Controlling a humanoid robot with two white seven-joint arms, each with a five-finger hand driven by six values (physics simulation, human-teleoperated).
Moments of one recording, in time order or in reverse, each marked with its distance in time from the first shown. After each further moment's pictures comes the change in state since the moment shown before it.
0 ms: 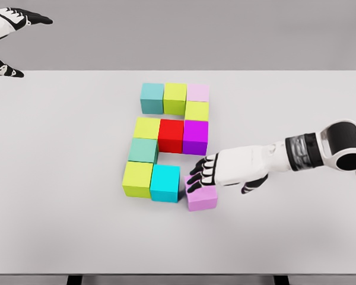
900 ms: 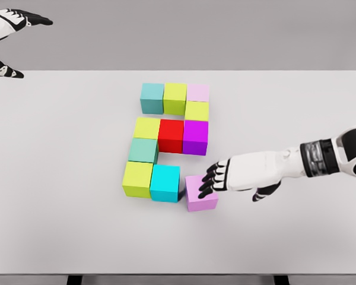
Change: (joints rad) left arm 0.003 -0.001 0.000 0.002 0.000 0.000 0.000; right arm 0.031 -0.078 0.002 -0.037 -0.052 0.000 0.000
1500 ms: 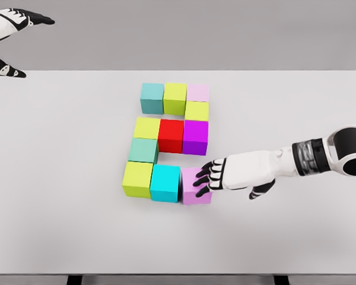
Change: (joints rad) left arm -0.003 -0.009 0.000 0.001 0.000 0.000 0.000; right arm -0.009 0.041 0.014 0.043 0.046 0.001 -0.001
